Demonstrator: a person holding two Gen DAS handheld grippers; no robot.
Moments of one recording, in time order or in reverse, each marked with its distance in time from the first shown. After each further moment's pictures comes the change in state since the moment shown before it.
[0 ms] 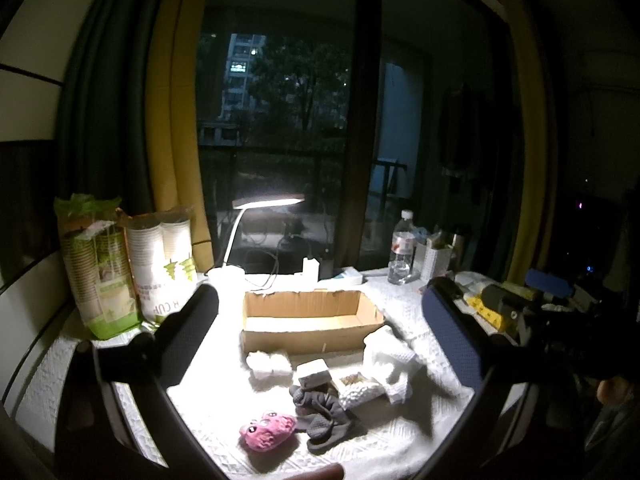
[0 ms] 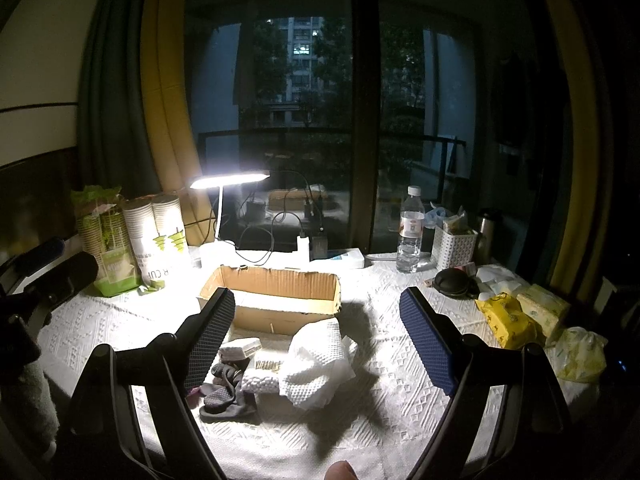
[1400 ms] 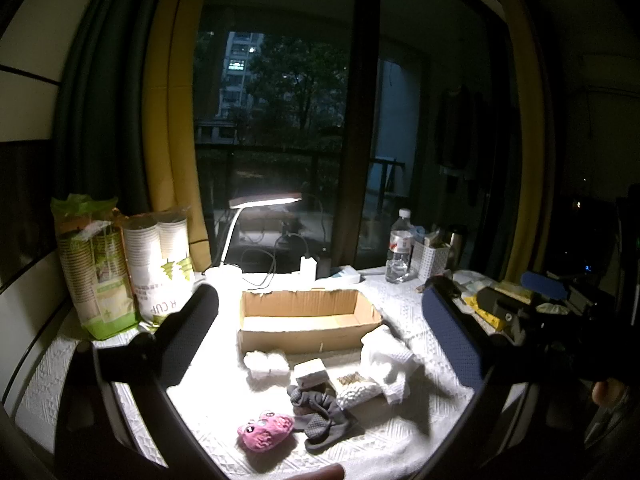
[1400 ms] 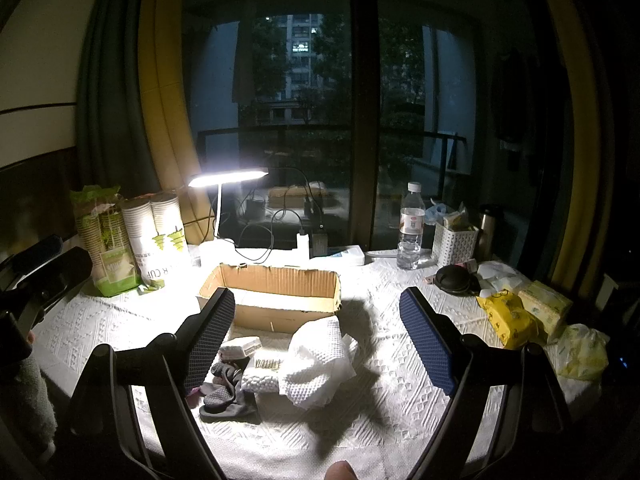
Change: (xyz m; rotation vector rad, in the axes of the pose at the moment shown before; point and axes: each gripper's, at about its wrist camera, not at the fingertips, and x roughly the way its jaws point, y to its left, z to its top) left arm -0.001 -0.001 0.000 0.001 0.008 -0.009; right arm 0.002 -0.001 -0.002 0.002 0.005 0.002
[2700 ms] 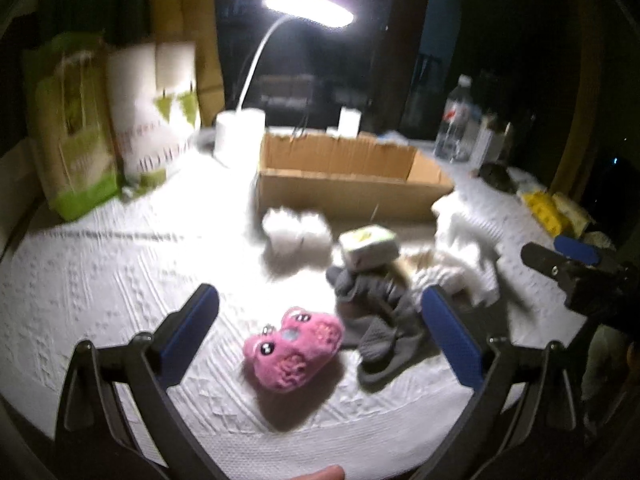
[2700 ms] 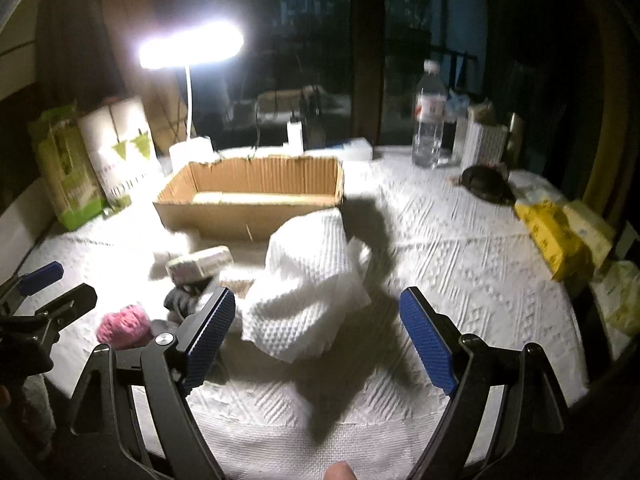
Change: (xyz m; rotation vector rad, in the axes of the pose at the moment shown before) left arm 0.122 0.050 -0.121 -0.074 0.460 0.080; right arm 0.129 -0.009 -0.088 0.034 0.346 0.015
